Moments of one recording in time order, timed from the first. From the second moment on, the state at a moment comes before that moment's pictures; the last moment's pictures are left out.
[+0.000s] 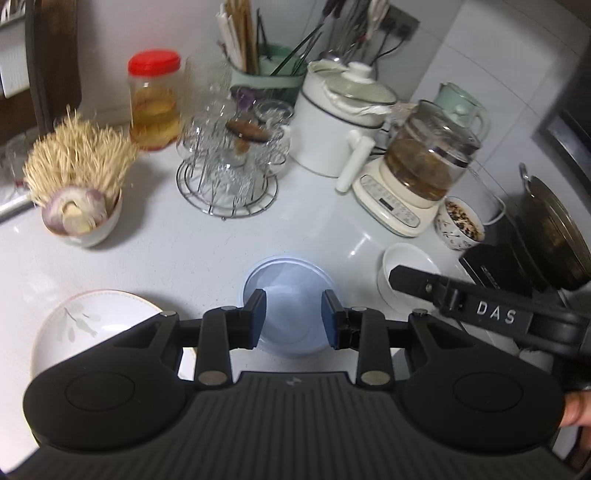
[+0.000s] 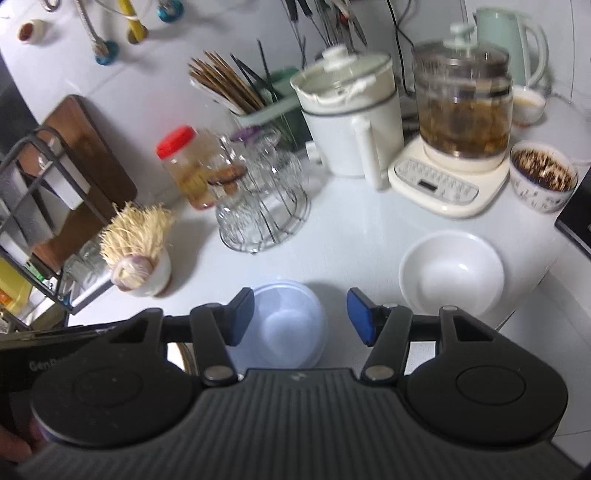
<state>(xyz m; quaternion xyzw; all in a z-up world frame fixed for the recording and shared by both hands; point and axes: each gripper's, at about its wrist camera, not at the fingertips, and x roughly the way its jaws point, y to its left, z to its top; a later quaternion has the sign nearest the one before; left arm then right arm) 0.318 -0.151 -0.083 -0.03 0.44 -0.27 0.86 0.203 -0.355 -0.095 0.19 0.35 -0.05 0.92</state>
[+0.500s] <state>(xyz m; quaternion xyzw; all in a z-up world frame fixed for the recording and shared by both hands) 0.285 -0.130 -0.073 -0.04 0.45 -0.27 0.85 0.158 -0.345 -0.071 0.18 0.31 -0.07 0.93</state>
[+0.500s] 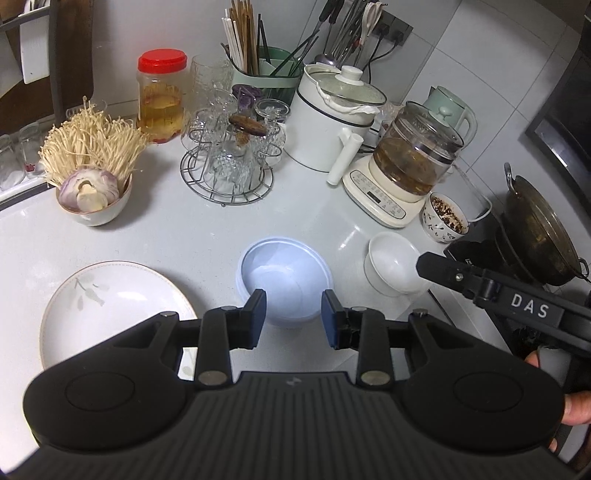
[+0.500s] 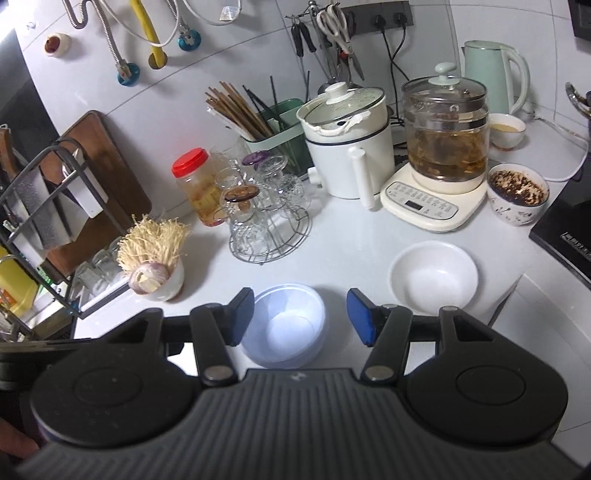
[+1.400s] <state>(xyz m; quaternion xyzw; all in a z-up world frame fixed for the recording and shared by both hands) 0.326 -0.239 -0.105 -0.04 0.46 -0.30 0.83 0.173 -0.454 -0.106 0.21 0.35 -0.13 0.90</state>
